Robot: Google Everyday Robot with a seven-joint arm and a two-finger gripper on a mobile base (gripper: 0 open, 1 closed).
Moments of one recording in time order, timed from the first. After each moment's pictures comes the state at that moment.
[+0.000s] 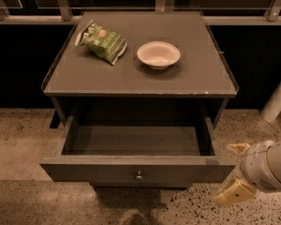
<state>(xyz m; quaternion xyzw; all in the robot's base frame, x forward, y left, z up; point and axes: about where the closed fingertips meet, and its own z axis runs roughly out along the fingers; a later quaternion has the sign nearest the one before) 0.366 -0.223 0.748 -0.48 0.84 0.08 0.24</state>
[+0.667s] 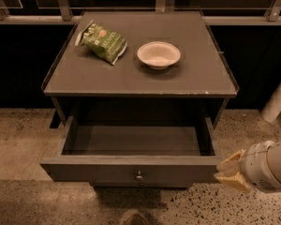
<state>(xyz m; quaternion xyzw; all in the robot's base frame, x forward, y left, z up) 0.366 -0.223 0.748 -0.48 0.84 0.08 0.24</state>
